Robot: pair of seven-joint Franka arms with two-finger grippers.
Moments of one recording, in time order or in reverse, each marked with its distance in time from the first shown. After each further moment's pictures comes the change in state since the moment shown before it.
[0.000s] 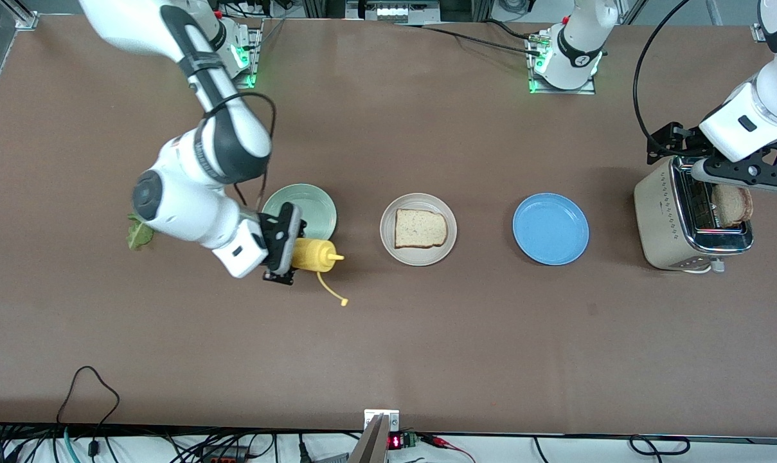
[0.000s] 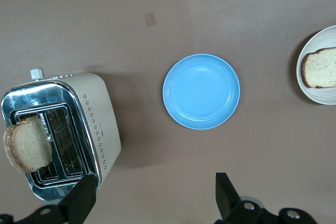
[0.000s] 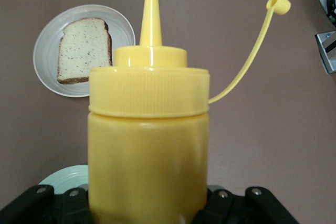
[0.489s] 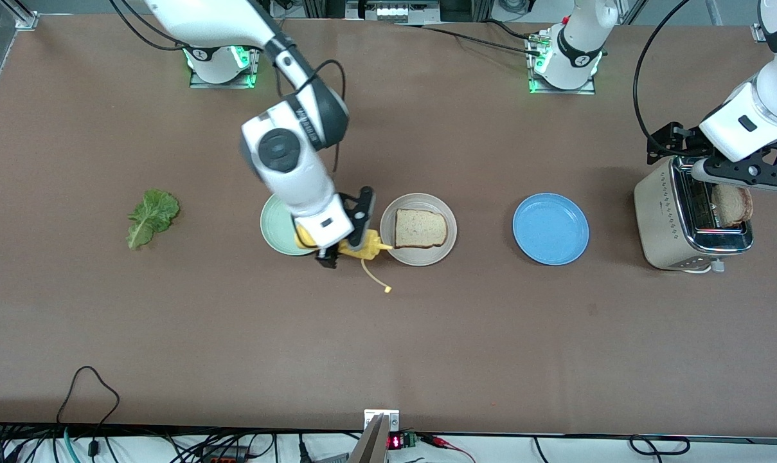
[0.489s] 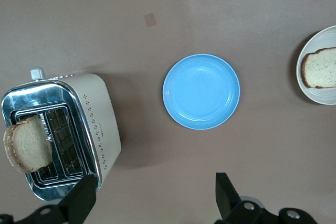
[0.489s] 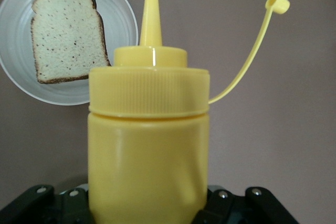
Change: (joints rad) left arm 0.000 0.000 0.000 0.000 0.000 0.000 0.000; right arm 0.203 0.072 0.000 0.068 -0.459 0.013 0.478
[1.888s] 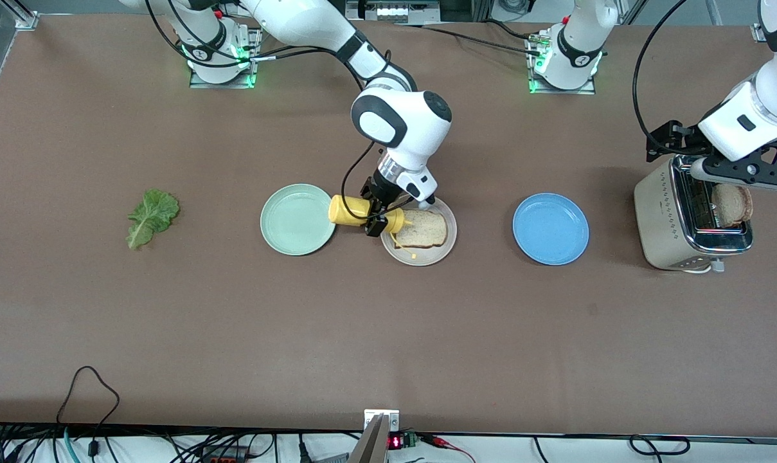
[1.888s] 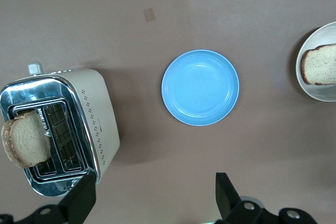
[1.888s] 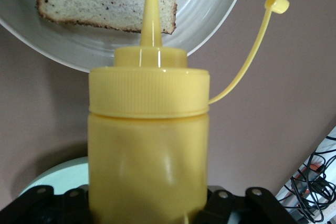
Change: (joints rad) left arm 0.000 0.000 -0.007 0.003 0.000 -0.023 -0.009; right arm 0.284 0.206 -0.017 0.179 -0.606 -0.362 0.255
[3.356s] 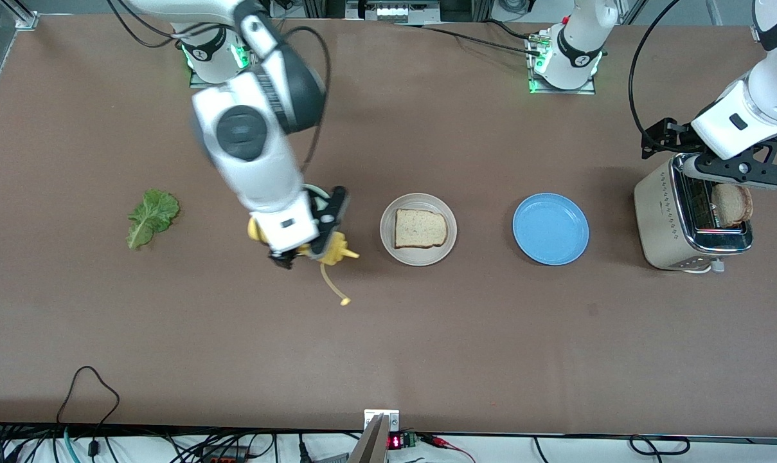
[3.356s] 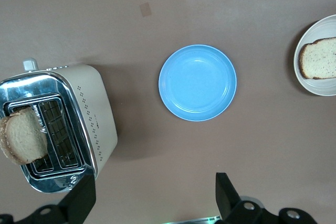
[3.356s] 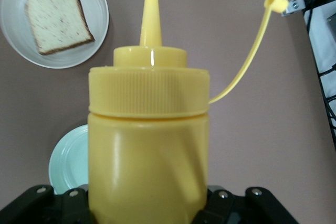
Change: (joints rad) left arm -0.001 0.000 -0.007 0.001 0.000 -0.017 -0.002; right arm -0.402 -0.271 -0.030 0.068 0.694 -0.031 -0.320
